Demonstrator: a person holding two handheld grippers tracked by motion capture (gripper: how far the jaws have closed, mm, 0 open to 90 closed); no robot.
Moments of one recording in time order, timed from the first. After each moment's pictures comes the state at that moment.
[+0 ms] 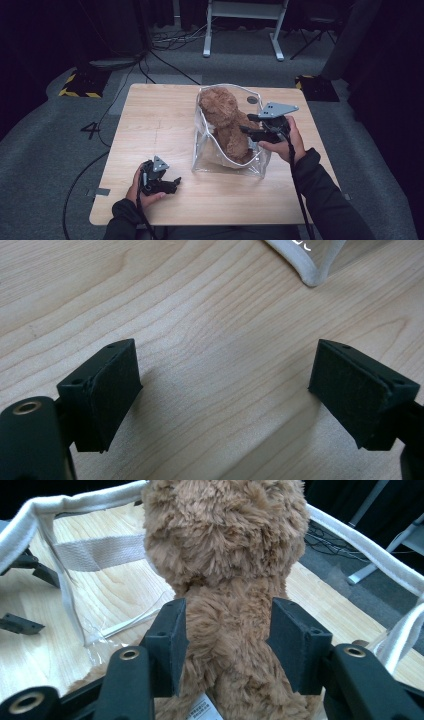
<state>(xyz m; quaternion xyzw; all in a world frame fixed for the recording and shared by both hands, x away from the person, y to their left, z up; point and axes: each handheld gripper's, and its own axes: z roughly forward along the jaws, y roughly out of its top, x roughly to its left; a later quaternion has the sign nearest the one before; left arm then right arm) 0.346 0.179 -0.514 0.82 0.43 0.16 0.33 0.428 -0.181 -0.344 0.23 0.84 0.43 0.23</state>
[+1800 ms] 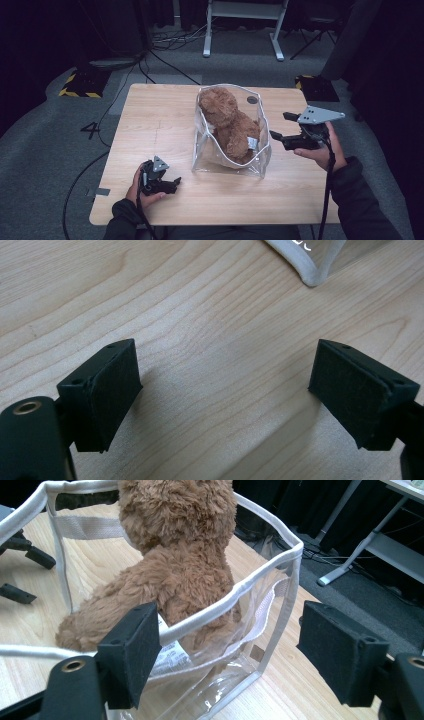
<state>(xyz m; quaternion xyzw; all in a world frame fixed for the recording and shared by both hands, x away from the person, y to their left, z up) 0.346 0.179 -0.514 0.82 0.43 0.16 0.33 0.398 -0.261 -0.321 0.24 0.83 0.43 0.26</state>
